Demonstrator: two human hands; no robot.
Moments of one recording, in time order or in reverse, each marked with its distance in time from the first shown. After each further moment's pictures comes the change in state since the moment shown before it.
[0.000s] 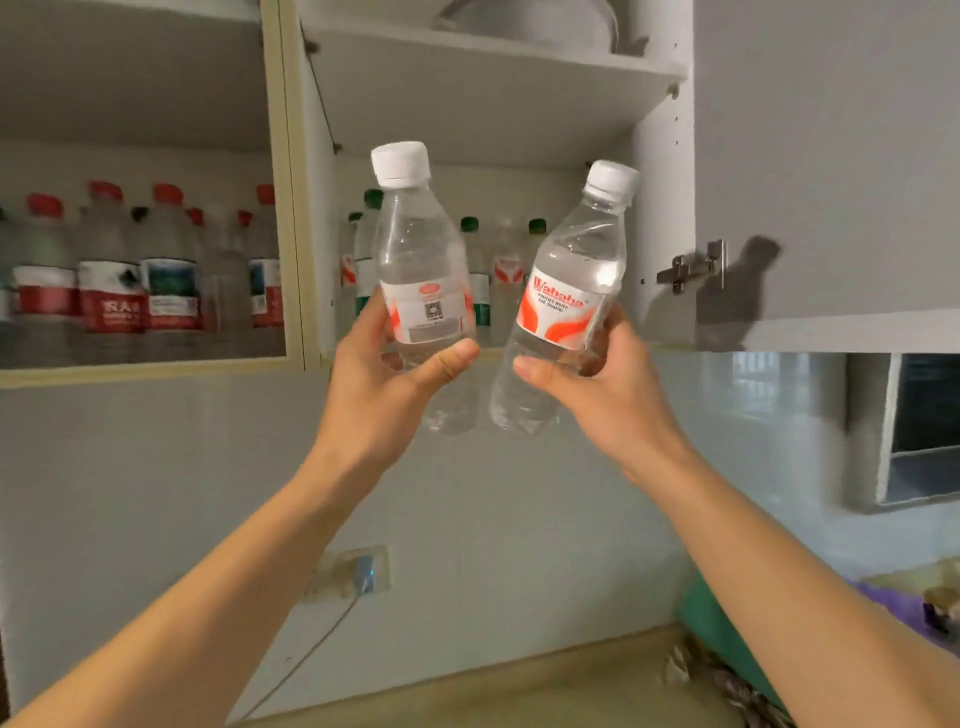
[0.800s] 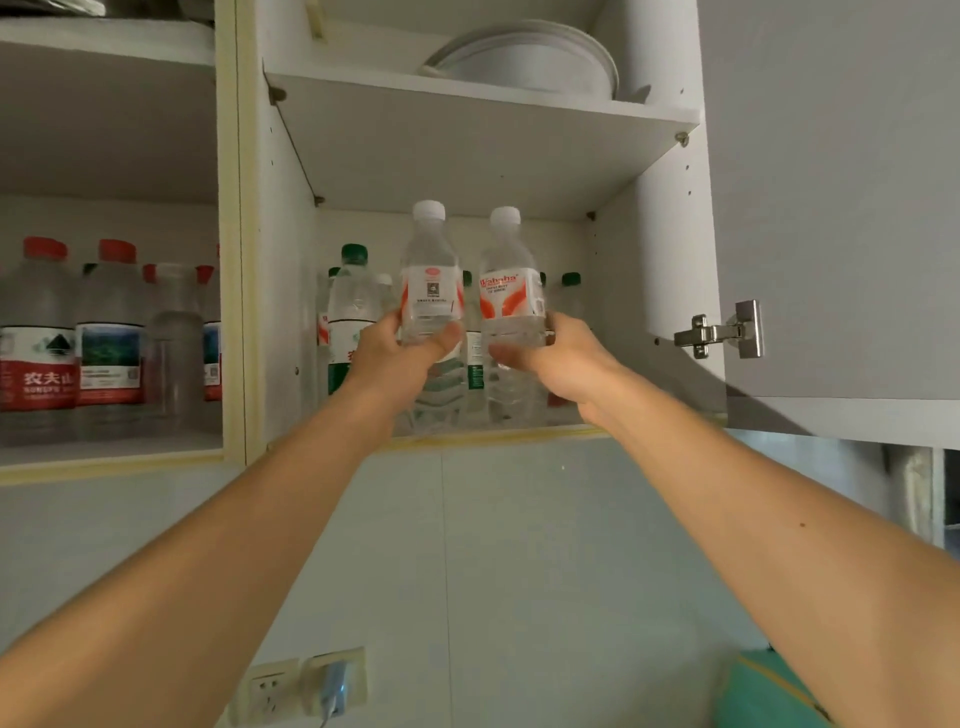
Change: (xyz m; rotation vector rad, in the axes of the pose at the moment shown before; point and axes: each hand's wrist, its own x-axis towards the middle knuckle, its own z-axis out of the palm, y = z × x) left_hand 0.151 -0.049 0.037 0.080 0.004 -0.329; right_hand 0.170 0.026 0.020 -0.143 -0.171 0.224
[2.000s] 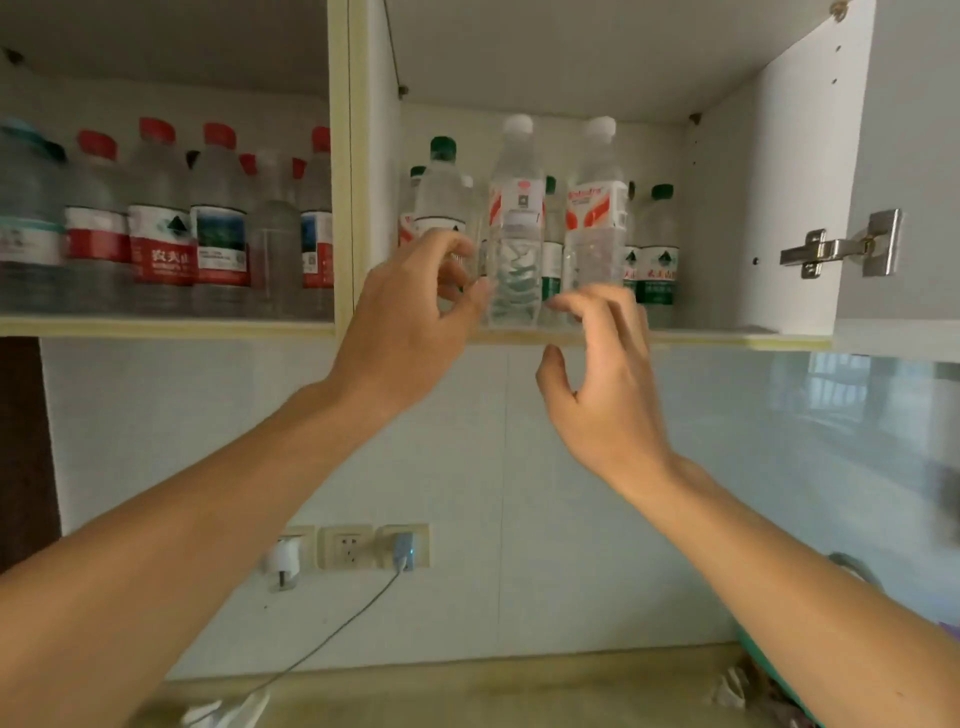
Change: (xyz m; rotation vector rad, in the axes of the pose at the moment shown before) left_hand -0.082 -0.009 -0.065 0.519 0.148 0.544; right_hand -0.114 0.028 0.077 -0.354 0.335 -0.733
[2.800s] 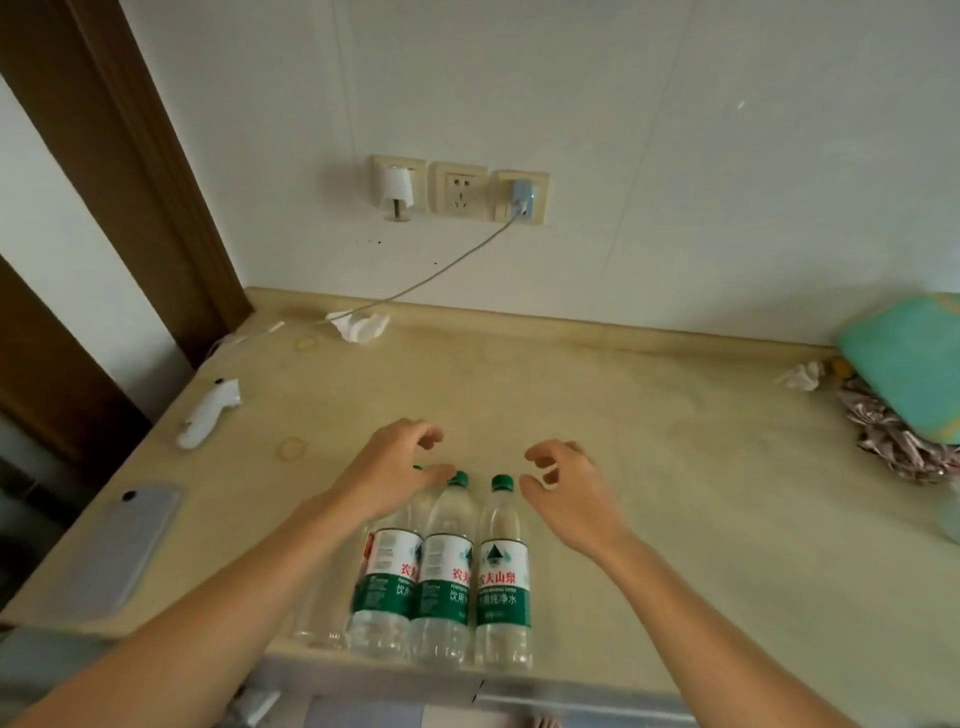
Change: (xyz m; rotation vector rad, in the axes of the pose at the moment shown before) left_hand -0.488 -0.120 -0.047 0.099 -0.945 -0.949; right_hand -0.420 -0.116 0.046 0.125 -1.159 0.971
